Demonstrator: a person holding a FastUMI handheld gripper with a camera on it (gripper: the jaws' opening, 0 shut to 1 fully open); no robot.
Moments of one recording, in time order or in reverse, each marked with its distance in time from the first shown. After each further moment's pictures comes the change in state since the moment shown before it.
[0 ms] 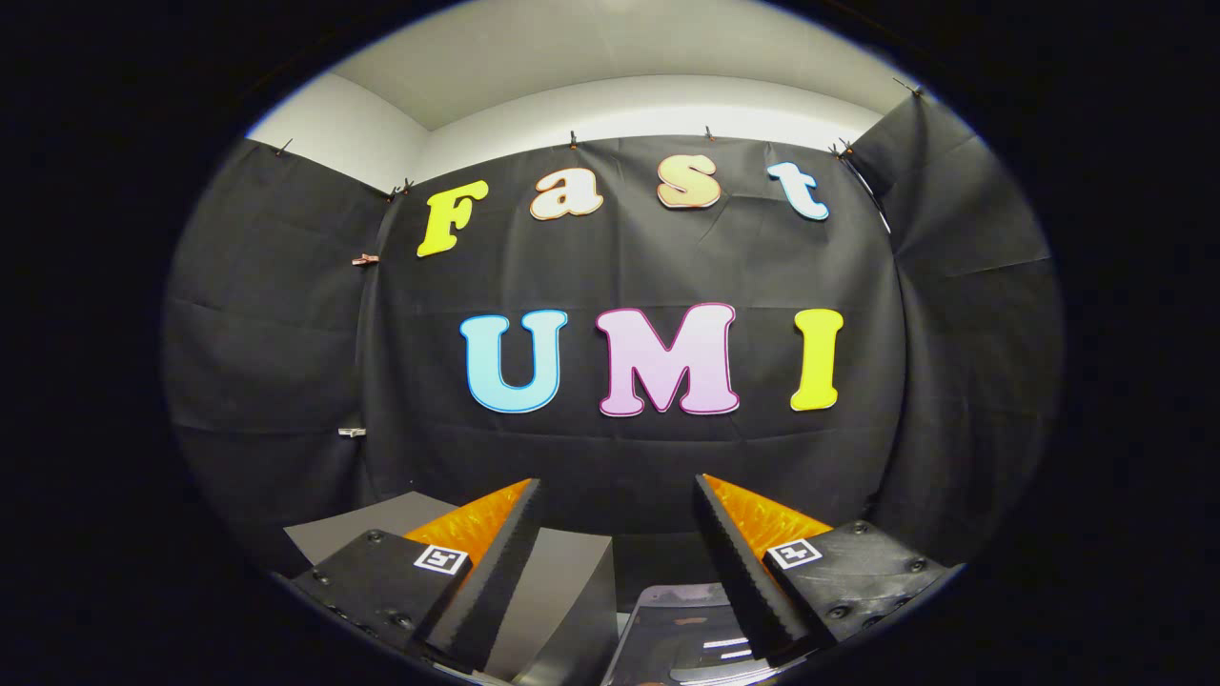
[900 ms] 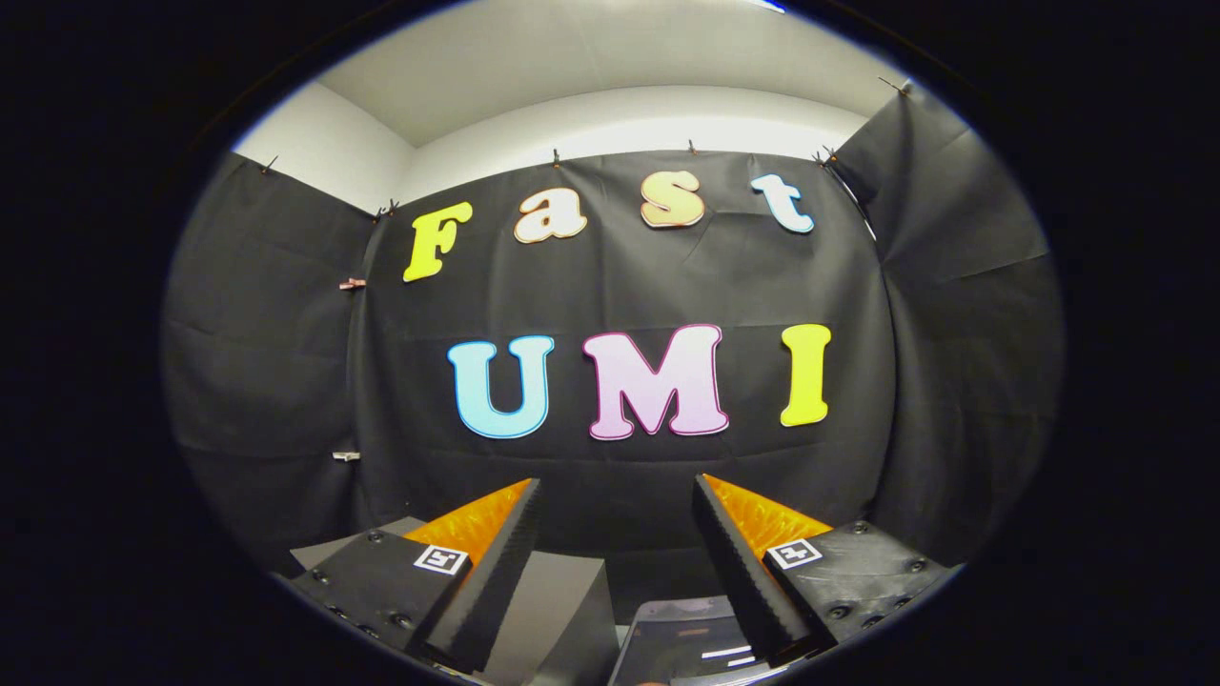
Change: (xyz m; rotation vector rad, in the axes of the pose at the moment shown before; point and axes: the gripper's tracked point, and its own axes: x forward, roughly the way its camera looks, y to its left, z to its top) arm 0.005 -0.010 0.021 0.032 -0.039 -0.017
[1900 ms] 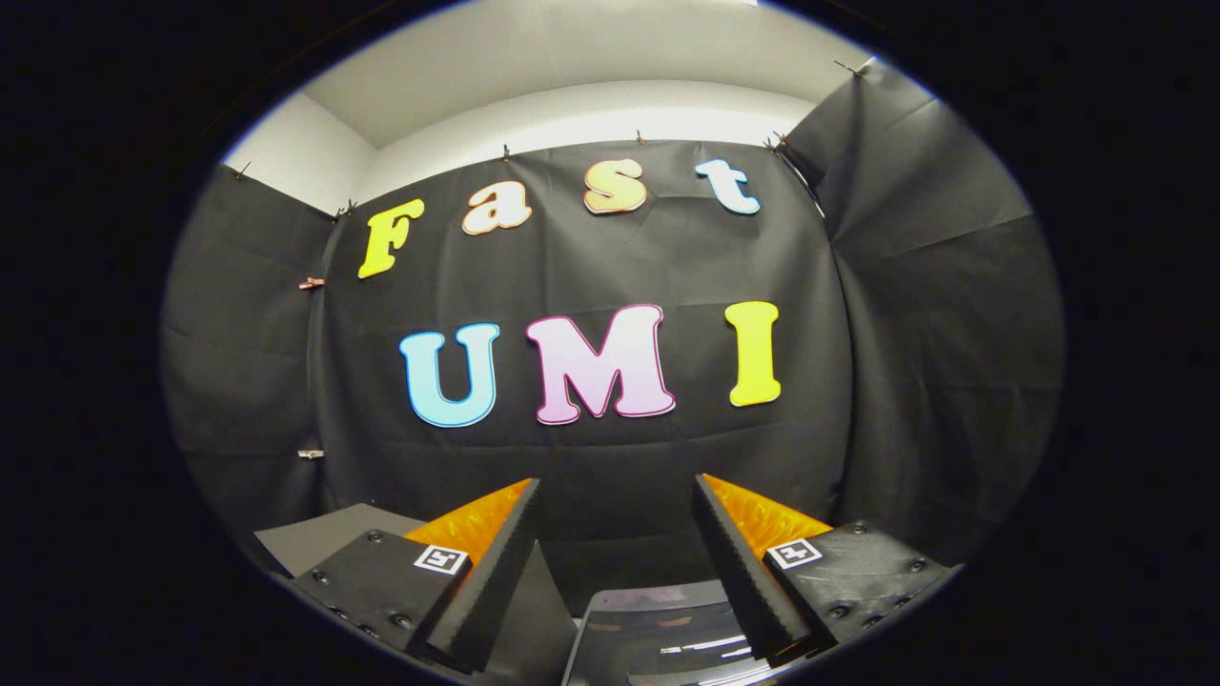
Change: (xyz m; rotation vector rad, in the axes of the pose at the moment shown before) arm -0.002 -0.079 -0.039 0.038 -0.017 -0.099
